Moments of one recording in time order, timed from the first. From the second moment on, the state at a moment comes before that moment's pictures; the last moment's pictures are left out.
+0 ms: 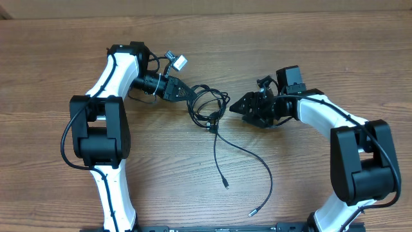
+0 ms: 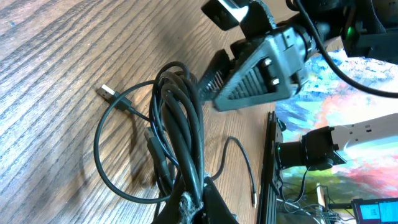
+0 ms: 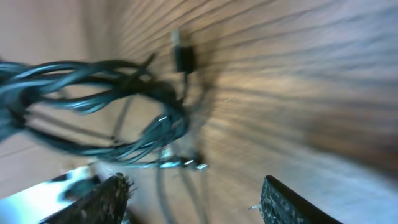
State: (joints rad) left arm -0.06 2.25 1.74 -1.27 1.13 0.69; right arm 0.19 1.87 1.06 -0.38 -0.77 0.52
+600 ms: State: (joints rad) left arm -0.07 2.25 1.74 -1.27 1.11 0.69; right arm 0.26 1.87 1.16 -0.34 -0.76 0.34
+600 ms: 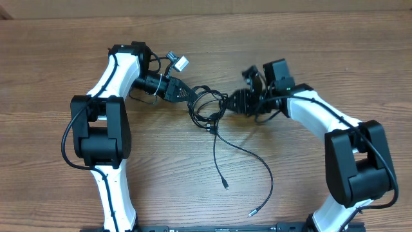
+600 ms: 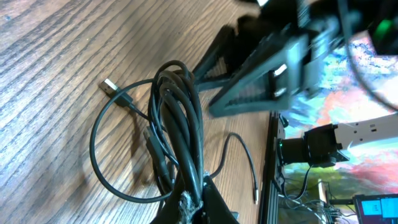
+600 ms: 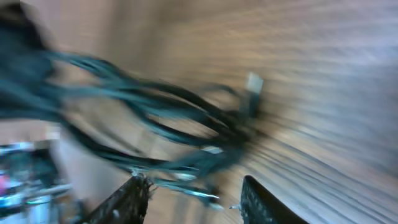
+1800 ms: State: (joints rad) left arm -0.17 2.25 1.74 -1.32 1.08 0.85; right arm 0.23 1.87 1.20 -0.57 -0.62 1.25
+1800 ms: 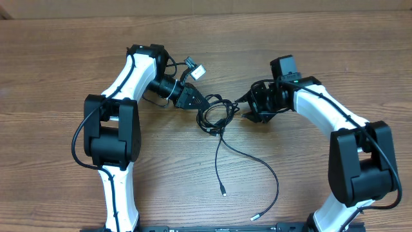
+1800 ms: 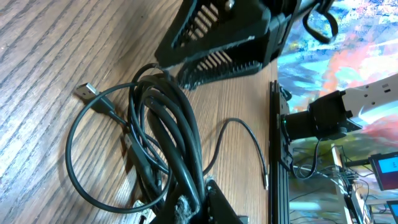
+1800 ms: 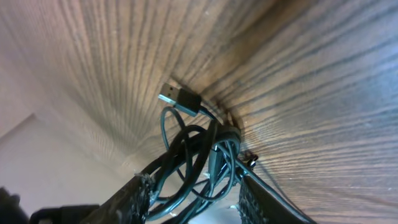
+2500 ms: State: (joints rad) left arm -0.17 2.25 1.74 -1.32 1.08 0.85; right arm 0.32 1.87 1.20 -0.59 -0.42 1.49
